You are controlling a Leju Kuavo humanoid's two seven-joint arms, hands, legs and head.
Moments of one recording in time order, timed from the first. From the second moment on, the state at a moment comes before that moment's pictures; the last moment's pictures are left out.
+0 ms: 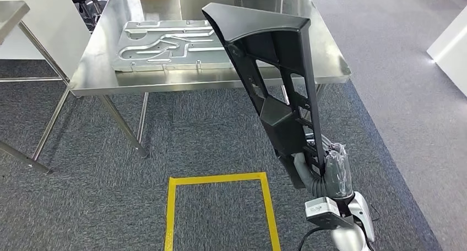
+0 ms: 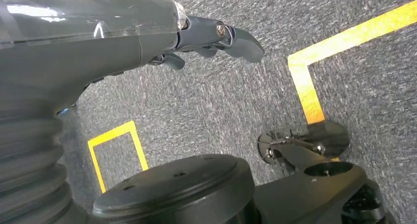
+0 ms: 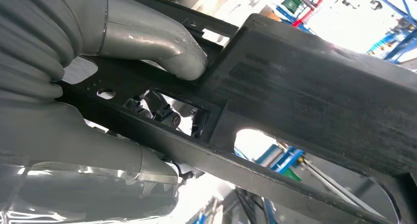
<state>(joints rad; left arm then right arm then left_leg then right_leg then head) -0.09 -0.17 1.02 -0.20 -1.36 0.20 0.00 0.03 -0.09 0.09 -1.82 0.59 -0.23 -0.55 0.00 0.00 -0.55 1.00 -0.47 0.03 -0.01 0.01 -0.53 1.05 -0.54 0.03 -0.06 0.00</state>
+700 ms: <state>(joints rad) -0.10 -0.16 1.03 -0.20 -1.36 0.20 0.01 0.03 -0.10 0.09 -1.81 0.57 -0.23 -0.56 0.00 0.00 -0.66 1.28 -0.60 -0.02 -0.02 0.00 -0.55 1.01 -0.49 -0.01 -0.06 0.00</state>
